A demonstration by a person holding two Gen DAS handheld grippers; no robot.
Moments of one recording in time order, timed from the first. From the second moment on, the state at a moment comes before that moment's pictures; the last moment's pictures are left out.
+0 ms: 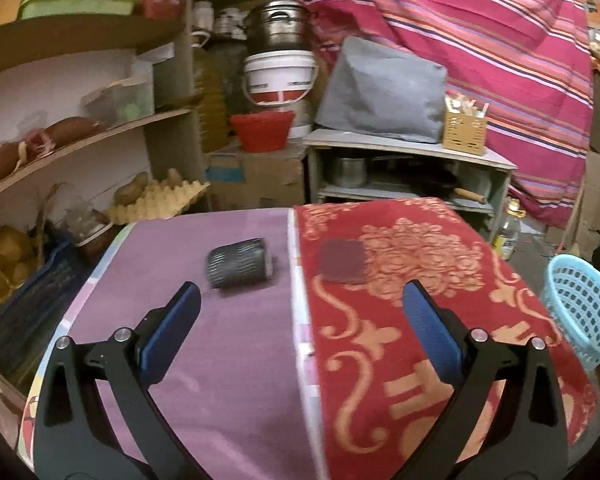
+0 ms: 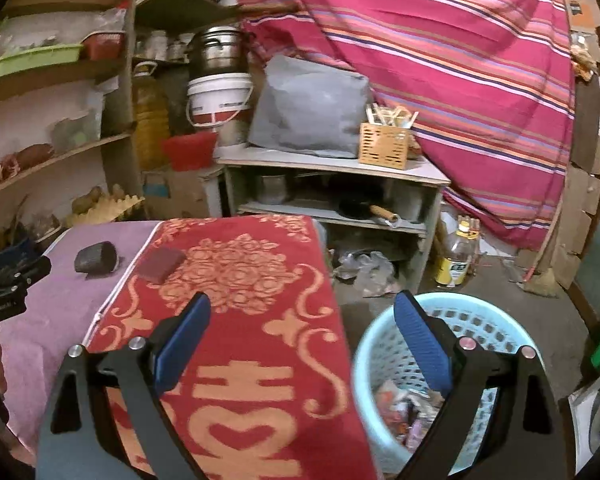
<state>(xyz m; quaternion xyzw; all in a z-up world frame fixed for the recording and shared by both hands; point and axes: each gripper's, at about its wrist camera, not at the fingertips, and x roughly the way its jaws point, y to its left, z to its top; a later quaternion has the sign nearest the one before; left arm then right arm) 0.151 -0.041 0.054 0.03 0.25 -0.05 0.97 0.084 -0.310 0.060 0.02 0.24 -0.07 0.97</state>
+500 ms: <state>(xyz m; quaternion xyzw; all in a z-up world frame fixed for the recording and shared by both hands) 0.226 0.038 0.039 0.00 0.30 0.00 0.95 0.173 -0.234 0.053 0.00 0.26 -0.03 0.97</state>
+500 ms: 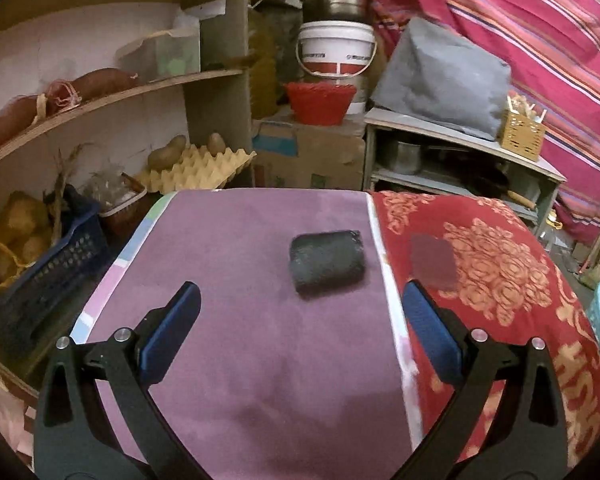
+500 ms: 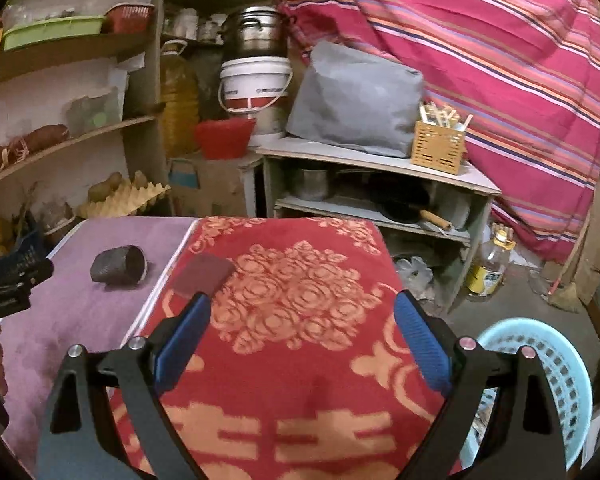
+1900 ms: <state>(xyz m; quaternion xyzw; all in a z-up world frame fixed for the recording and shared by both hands) 0.293 0.115 -0.007 0.01 0.35 0.01 0.94 0.326 -0.115 -0.040 -0.03 0.40 0.01 0.92</state>
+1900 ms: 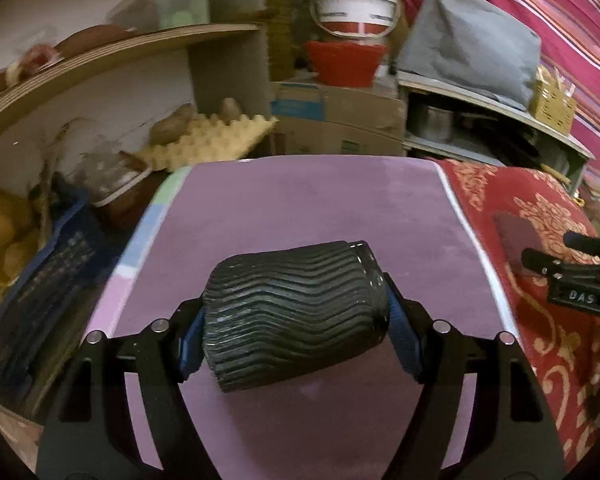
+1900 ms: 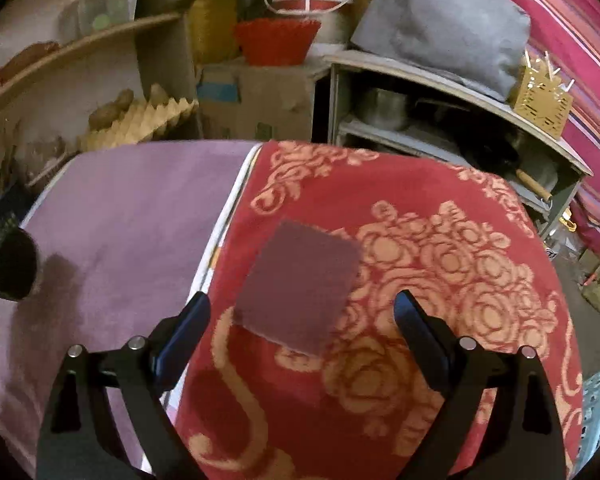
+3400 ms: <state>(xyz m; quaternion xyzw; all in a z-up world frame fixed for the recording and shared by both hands) 0.137 -0.079 0.094 0.04 0.23 -0.06 0.97 0.070 -0.340 0.088 0.00 0.24 -0.05 0.97</state>
